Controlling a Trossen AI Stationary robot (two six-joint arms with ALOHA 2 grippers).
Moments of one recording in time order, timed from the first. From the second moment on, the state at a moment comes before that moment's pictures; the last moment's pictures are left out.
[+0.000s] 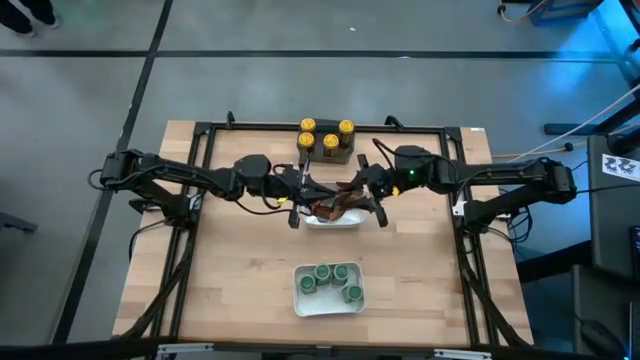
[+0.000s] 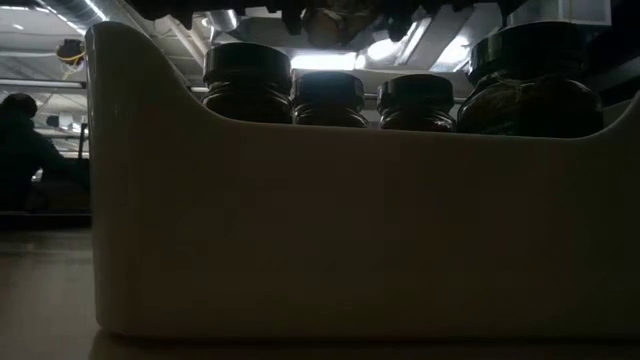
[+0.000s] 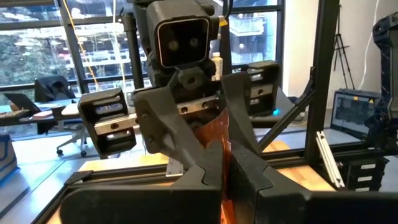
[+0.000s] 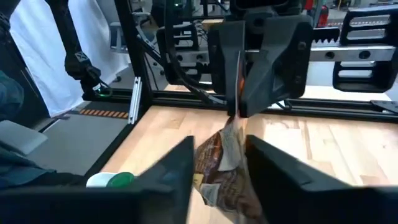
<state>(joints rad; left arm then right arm) 0.03 1.42 0.88 0.61 0.12 0.08 -0.07 1.27 0.98 0.09 -0.36 0.00</state>
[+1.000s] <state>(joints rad) 0.03 1.38 0.88 0.14 0.04 0.08 -0.07 1.22 0.98 -0.35 -0.16 -0.15</state>
